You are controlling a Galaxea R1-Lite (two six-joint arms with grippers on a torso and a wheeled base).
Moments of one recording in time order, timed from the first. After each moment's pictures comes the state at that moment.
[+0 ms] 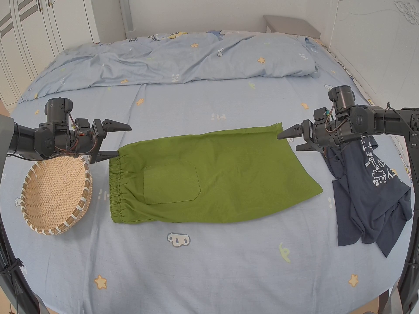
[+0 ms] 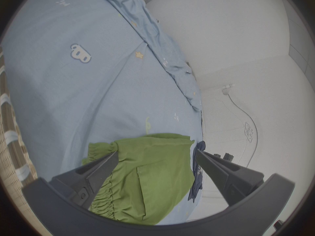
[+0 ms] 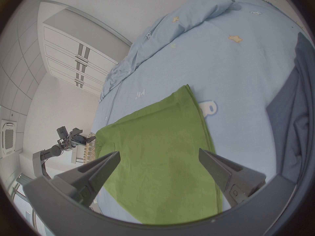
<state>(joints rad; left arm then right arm) 0.09 2.07 -1.42 -0.13 -0.77 -0.66 0.12 2.24 -1.83 0.32 0.60 0.26</state>
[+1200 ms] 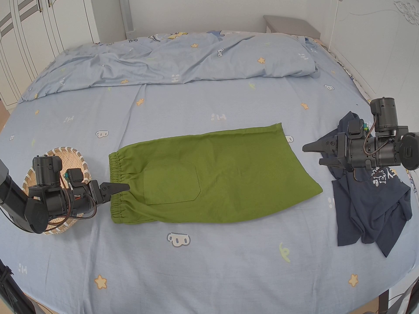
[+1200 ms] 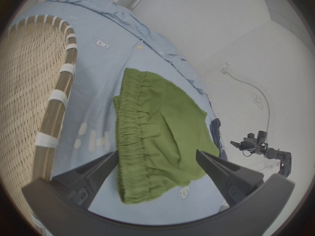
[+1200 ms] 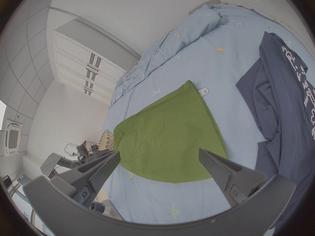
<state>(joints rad) 0.07 1.87 -0.61 -0.76 -0.64 -0.43 0.12 1.76 -1.10 -0.07 0.61 0.35</state>
